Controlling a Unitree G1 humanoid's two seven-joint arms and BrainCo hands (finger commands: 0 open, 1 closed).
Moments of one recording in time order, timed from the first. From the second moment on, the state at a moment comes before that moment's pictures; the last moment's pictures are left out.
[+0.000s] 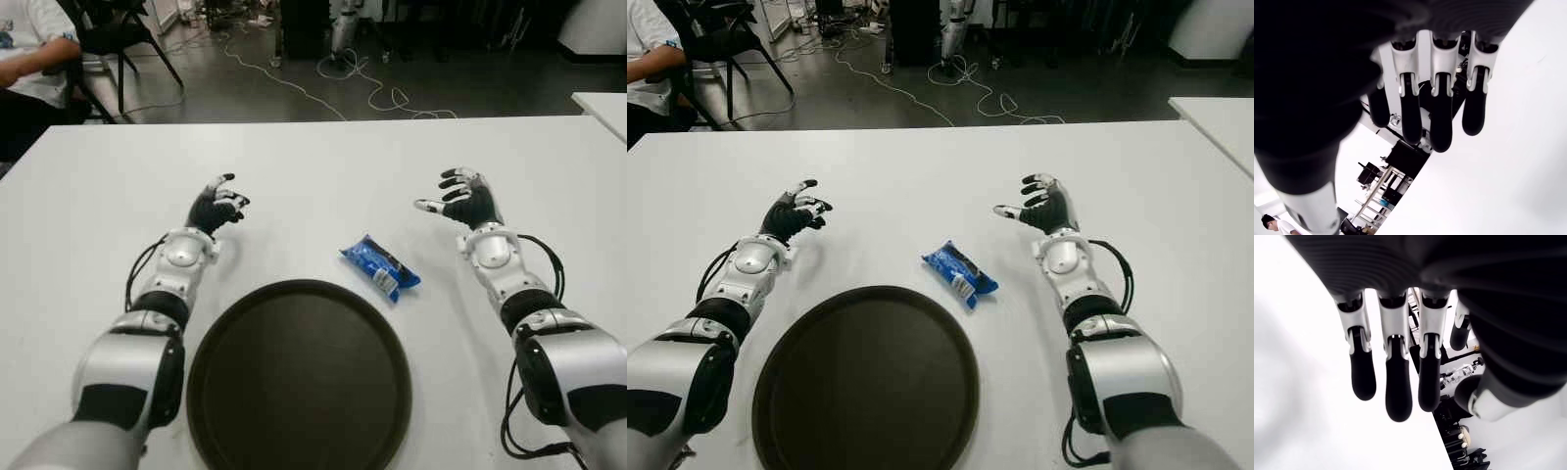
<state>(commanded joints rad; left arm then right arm) -0.78 0.16 0.05 1.29 0.14 -0.35 -0.01 -0.78 -0.23 0.02 1.33 -0.27 -0.37 -0.25</state>
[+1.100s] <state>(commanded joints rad) -0.78 0.16 0.01 1.30 0.17 -0.35 0.02 -0.77 -0.23 0.00 1.33 -0.26 -0.35 -0.24</state>
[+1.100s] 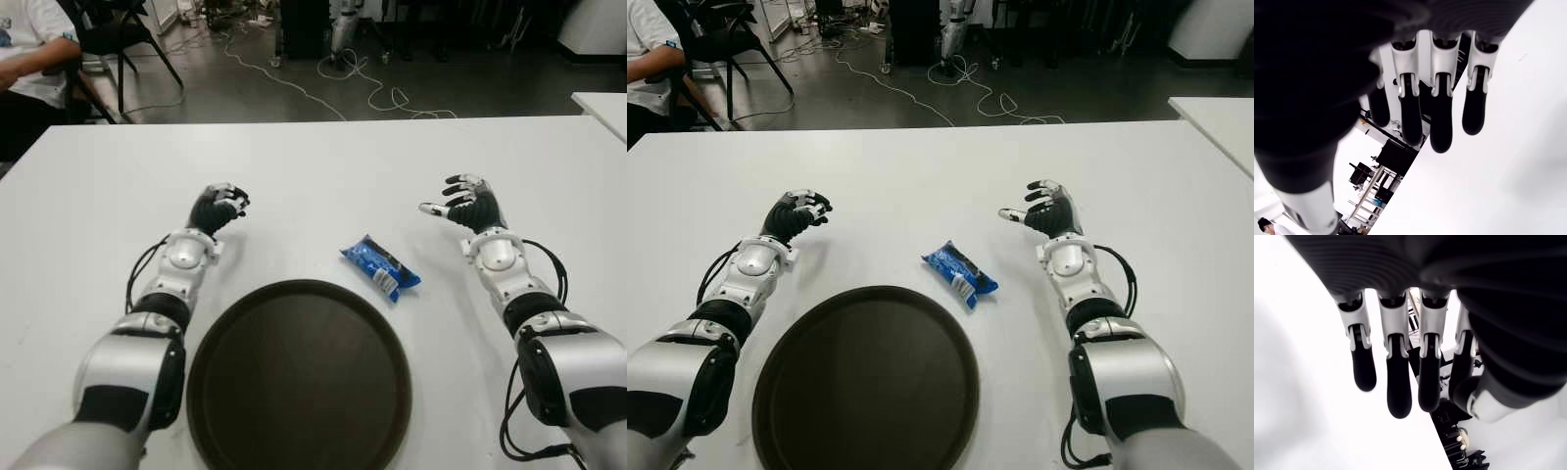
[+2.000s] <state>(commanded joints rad) -0.78 0.16 -0.01 1.30 0.20 -0.33 0.06 -0.77 -0.23 -0.01 1.33 -0.26 -0.35 -0.24</state>
